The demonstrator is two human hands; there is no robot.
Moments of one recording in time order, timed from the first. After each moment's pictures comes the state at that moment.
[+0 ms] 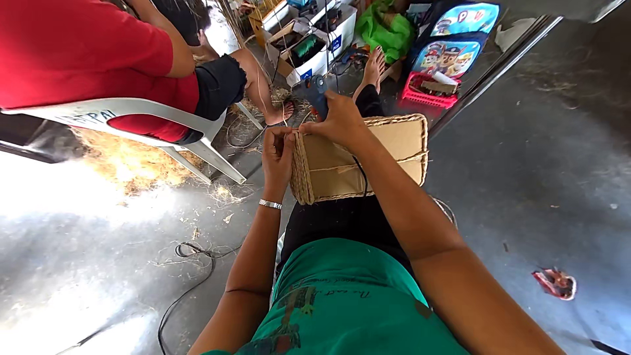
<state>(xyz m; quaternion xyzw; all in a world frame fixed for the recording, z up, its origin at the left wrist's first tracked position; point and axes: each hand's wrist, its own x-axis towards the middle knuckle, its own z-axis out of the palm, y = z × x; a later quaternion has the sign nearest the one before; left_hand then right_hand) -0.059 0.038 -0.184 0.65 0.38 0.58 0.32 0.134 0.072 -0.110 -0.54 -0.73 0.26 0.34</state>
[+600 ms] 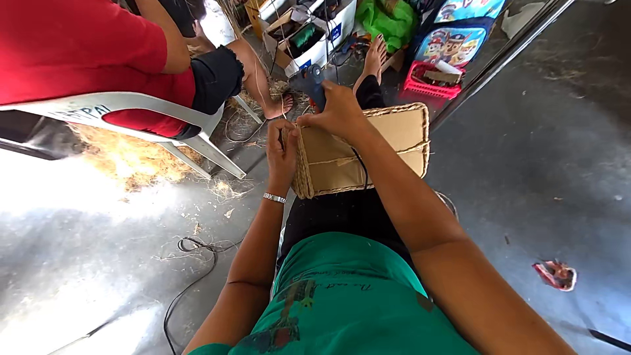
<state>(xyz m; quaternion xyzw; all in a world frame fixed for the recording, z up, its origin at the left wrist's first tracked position) -0.050 0.041 -0.192 0.68 0.37 0.57 0.27 0.133 0.074 -0.109 -0.54 -0.73 0.26 0.34</state>
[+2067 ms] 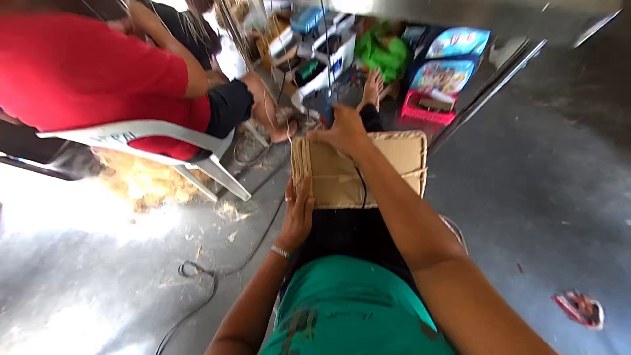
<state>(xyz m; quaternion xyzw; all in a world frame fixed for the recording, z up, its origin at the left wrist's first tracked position) -0.059 -0.032 -0.257 0.77 0.45 0.41 0.18 0.143 0.085 -0.104 -0.57 -0.69 0.26 0.37</state>
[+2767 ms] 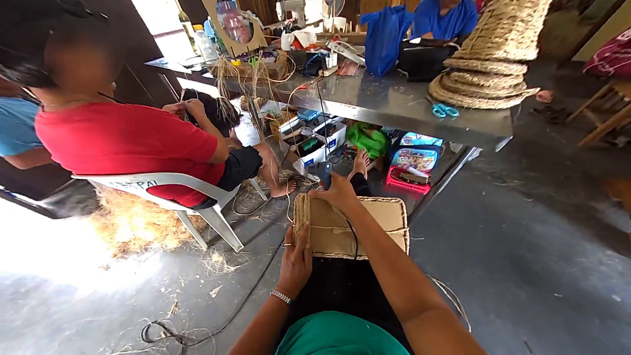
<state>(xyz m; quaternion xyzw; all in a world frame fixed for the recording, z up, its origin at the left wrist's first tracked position) -0.045 -0.021 -0.255 0.75 0.46 0.47 0.06 0.138 0.086 -0.100 -0.60 -0.66 0.28 0.35</state>
